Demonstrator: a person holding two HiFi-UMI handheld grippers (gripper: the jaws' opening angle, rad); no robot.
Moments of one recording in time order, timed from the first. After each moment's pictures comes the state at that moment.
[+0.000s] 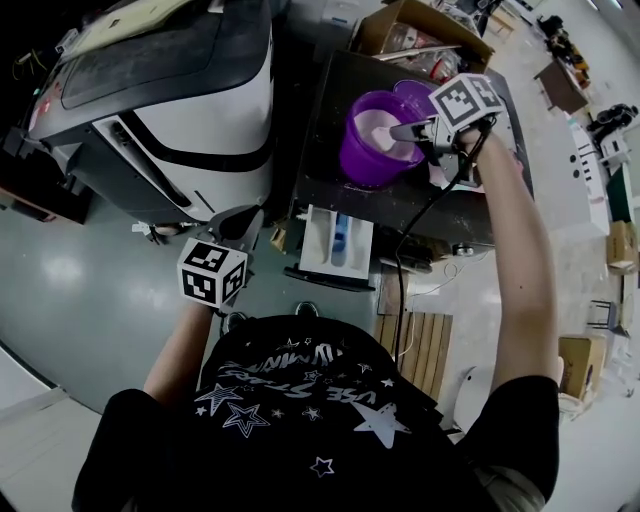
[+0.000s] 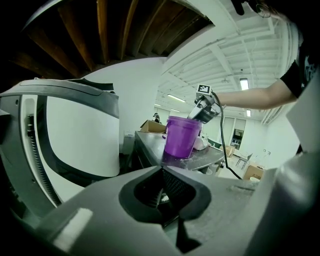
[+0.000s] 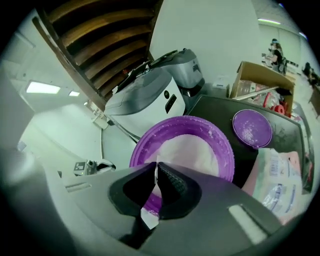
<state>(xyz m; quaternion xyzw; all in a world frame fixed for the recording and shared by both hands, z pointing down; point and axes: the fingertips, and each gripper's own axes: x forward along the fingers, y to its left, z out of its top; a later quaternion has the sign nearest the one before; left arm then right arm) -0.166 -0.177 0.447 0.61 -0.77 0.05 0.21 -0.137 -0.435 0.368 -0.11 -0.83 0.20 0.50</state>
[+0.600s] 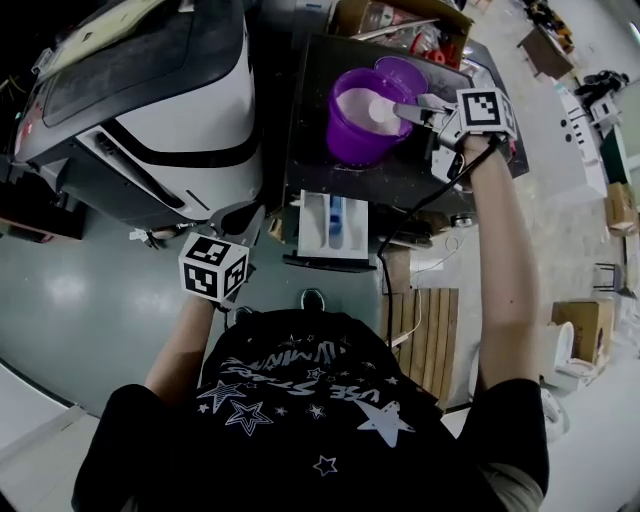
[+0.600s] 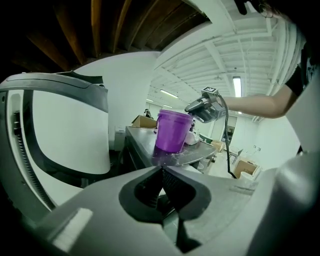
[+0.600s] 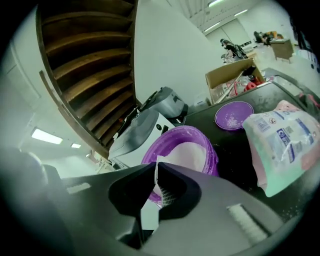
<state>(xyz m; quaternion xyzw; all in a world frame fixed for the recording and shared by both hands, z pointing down) -0.149 -0.186 0.456 0.64 -0.73 0.06 0.23 -0.111 -0.458 0.344 -0.03 -0.89 0.36 0.29</state>
